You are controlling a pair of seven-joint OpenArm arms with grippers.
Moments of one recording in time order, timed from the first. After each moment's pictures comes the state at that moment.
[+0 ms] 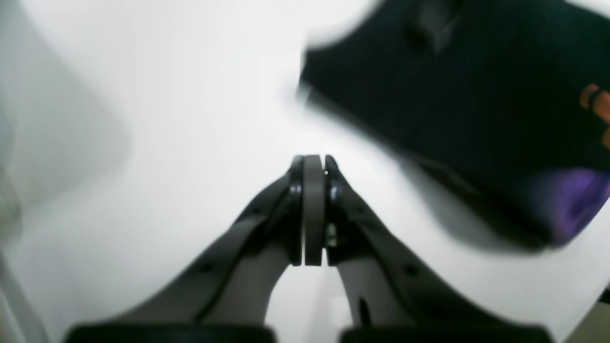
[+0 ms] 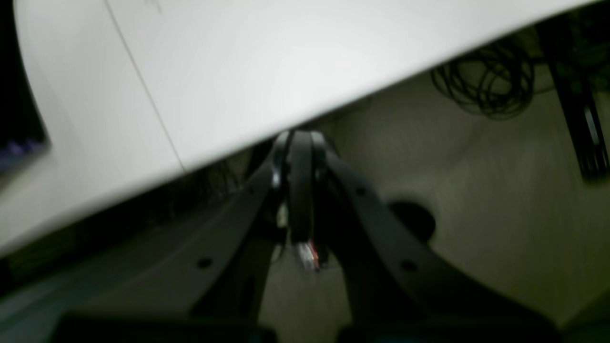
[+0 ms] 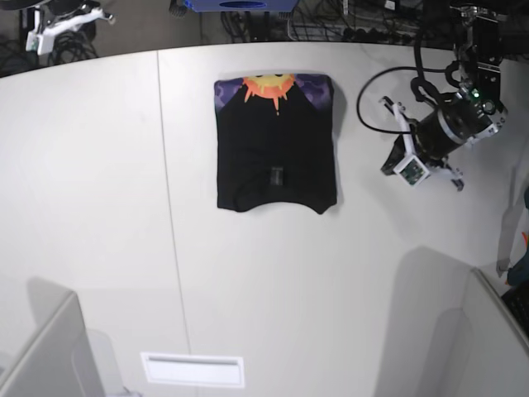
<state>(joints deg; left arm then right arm) 20.7 -29.7 -11.8 114.4 -22.7 -38.3 45.3 -59.2 3.3 33.4 115.5 38.8 11.7 -37.7</state>
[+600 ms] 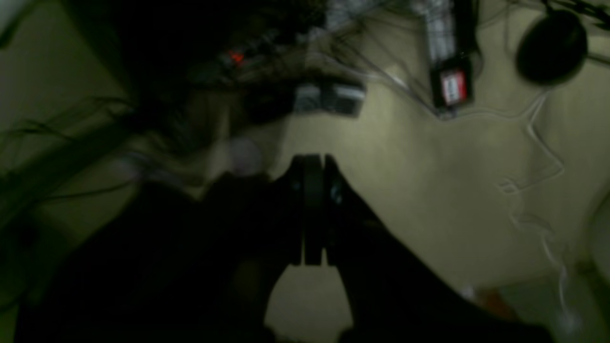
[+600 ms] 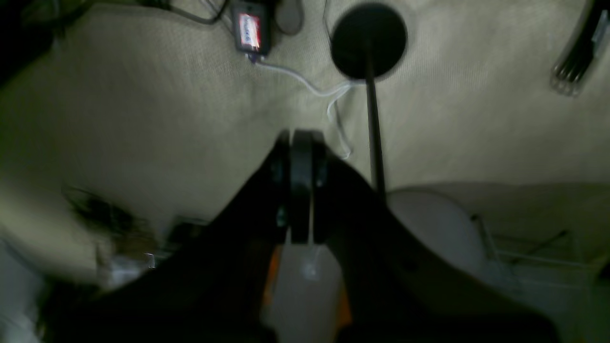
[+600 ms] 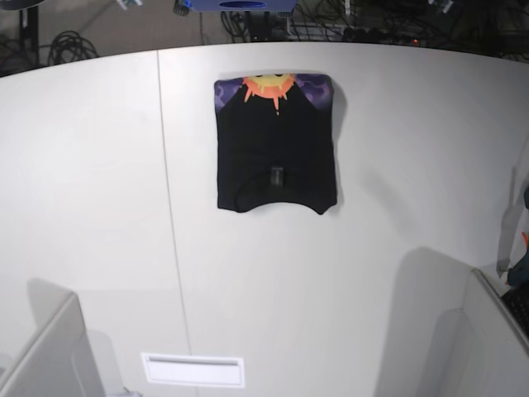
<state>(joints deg) 63.2 -14.1 -26.7 97.8 1.4 -38.4 26.8 -57.2 18.5 -1.9 99.3 16.8 11.9 -50.4</state>
